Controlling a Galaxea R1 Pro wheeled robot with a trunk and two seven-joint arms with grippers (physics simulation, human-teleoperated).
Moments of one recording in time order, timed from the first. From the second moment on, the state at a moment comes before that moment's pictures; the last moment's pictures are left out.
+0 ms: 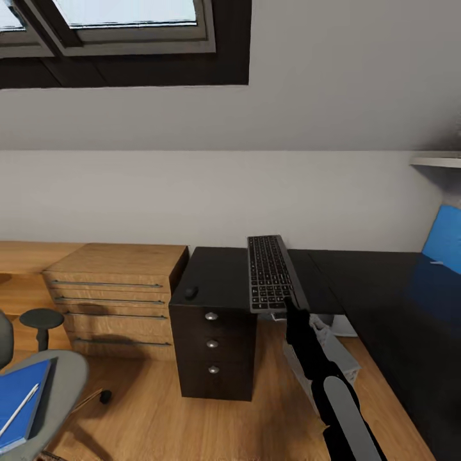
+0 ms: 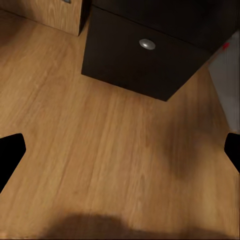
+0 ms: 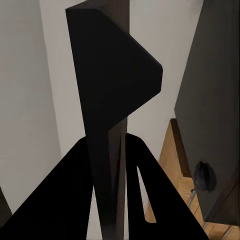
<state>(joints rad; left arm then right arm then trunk) 0.23 0.35 -0.60 -1.42 0.77 -0.10 0.41 -0.20 0.12 0.09 -1.55 -1.38 0.03 -0.07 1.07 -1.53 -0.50</state>
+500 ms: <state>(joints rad) 0.23 0.35 -0.60 -1.42 0.77 -0.10 0.41 -0.20 0.09 0.09 -1.55 -1.51 0.04 -0.14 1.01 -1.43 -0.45</state>
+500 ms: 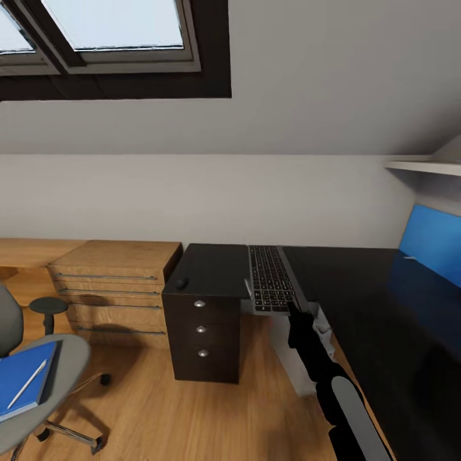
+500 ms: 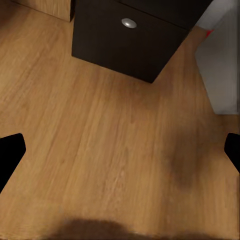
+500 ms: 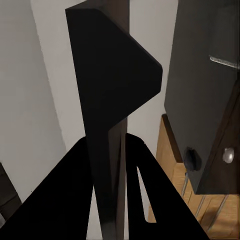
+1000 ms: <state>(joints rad) 0.23 0.35 -0.60 -1.42 0.77 -0.11 0.41 -0.20 0.09 0.09 -1.55 -1.51 0.04 -0.15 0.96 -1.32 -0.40</state>
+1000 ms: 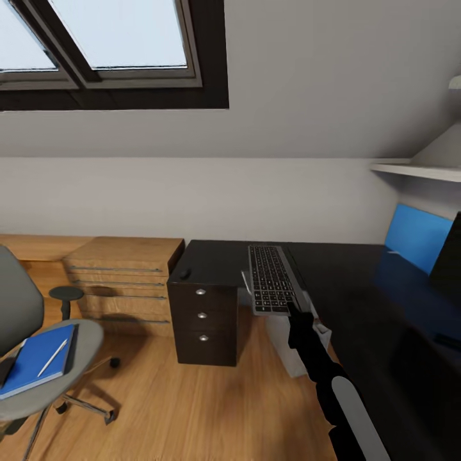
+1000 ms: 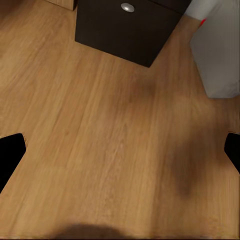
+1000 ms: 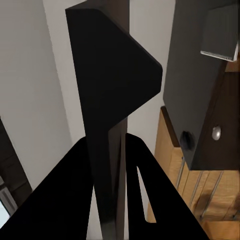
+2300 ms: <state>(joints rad) 0.23 0.35 -0.60 -1.42 0.77 -0.10 0.41 -0.20 0.09 0.09 -1.55 -1.51 0.04 -0.15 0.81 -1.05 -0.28</state>
